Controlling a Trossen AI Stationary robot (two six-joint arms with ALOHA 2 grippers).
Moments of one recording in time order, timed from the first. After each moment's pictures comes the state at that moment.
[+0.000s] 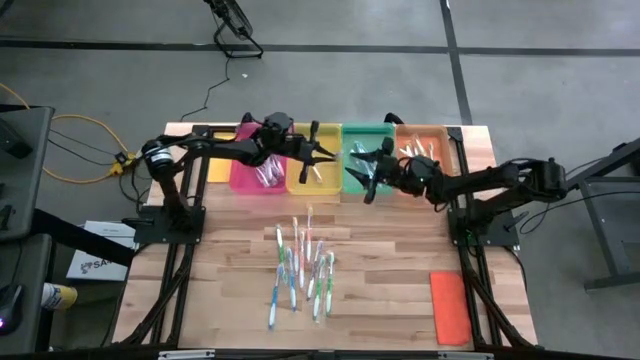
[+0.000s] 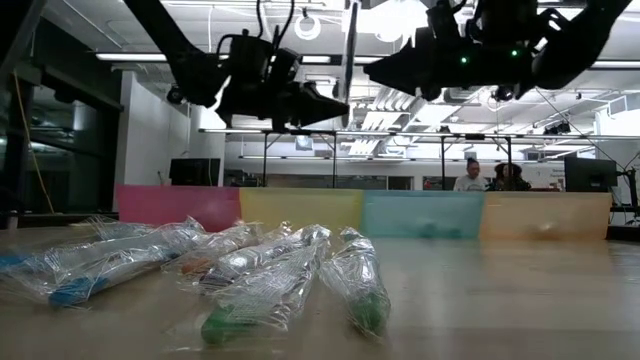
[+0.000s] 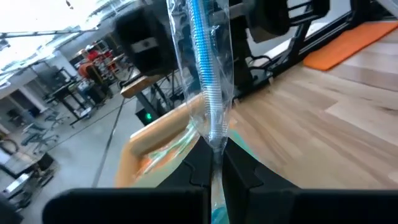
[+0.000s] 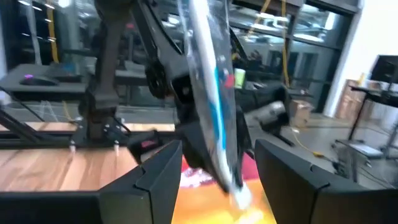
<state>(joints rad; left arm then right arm) 0.53 1.76 0.99 0.70 0.68 0.62 -0.24 1.36 0.48 1.00 0.08 -0.14</state>
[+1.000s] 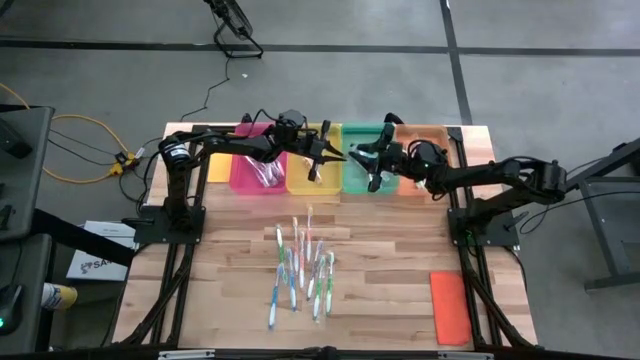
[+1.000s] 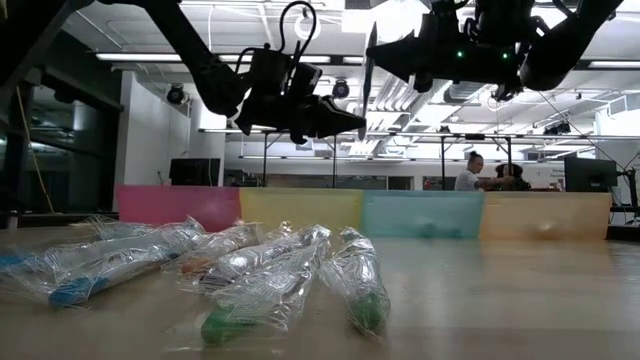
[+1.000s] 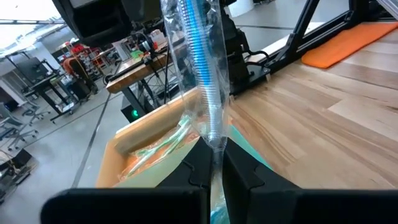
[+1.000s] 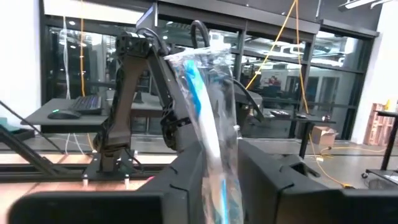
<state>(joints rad) 0.53 1.90 1.13 0.66 0.72 0.59 -0.39 1.36 0.52 1.08 -0.17 -0.07</state>
